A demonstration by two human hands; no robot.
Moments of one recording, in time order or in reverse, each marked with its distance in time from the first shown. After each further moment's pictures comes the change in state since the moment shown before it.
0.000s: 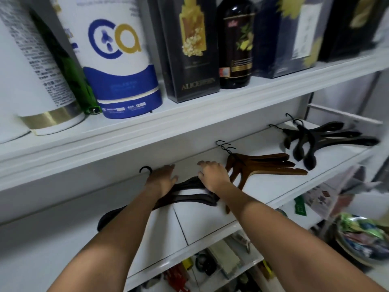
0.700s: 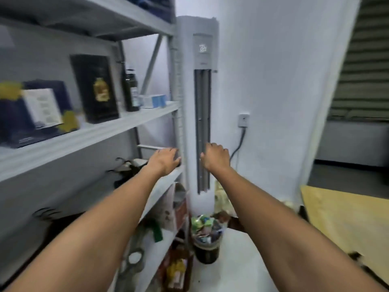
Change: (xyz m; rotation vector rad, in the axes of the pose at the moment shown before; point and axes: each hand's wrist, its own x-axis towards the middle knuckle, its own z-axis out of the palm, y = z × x) left_hand -0.041 0.541 -0.114 -0.035 0.194 0.860; right_hand -0.304 0.334 -0.281 -0.231 0.366 0.887
